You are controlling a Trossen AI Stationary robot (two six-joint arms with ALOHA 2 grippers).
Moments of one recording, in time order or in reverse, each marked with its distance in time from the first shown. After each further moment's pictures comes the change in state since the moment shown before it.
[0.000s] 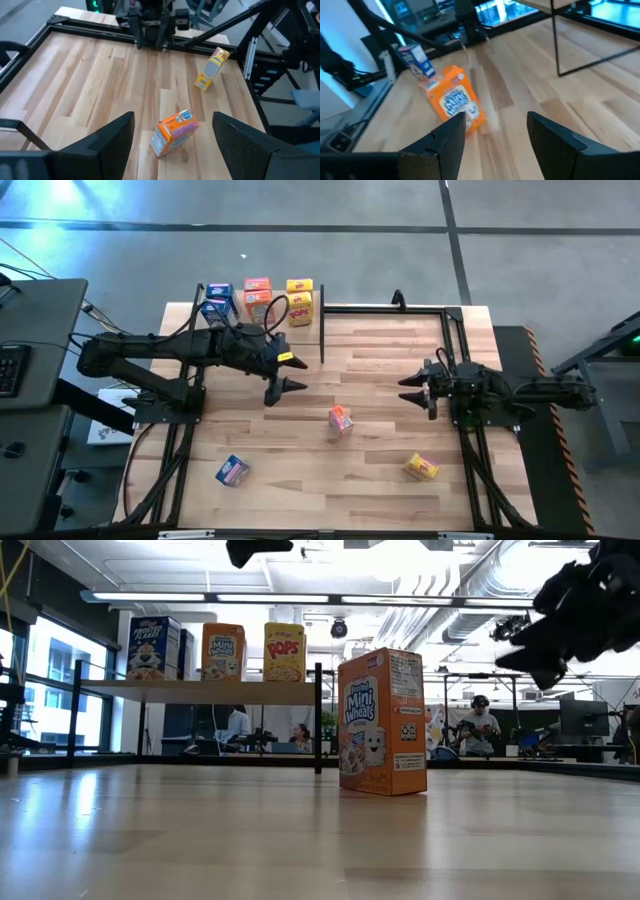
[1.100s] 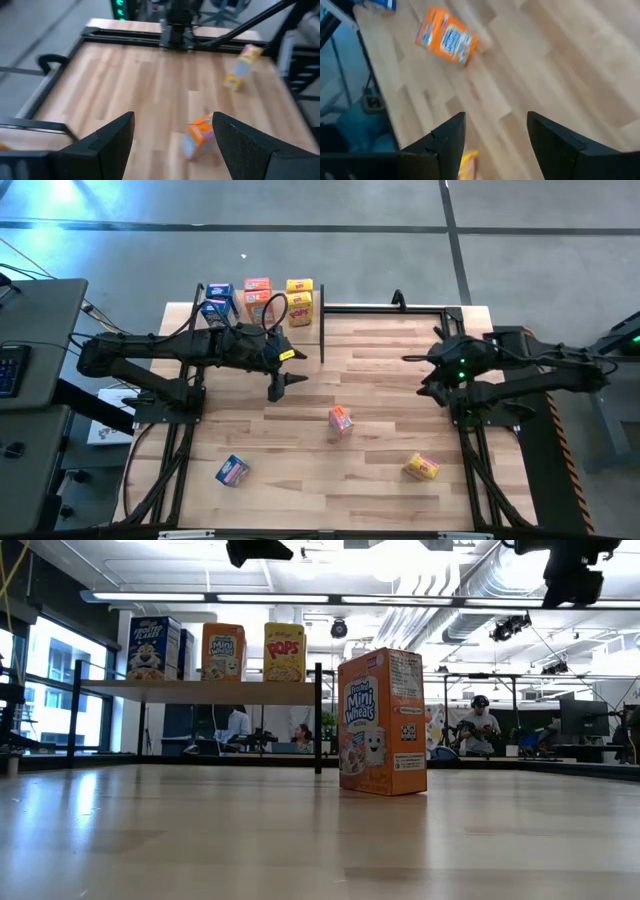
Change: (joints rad) left arm 0.001 -0.001 0.000 -0.001 -0.132 0.090; right arm 0.005 0.590 0.882 -0.991 -0.095 0.315
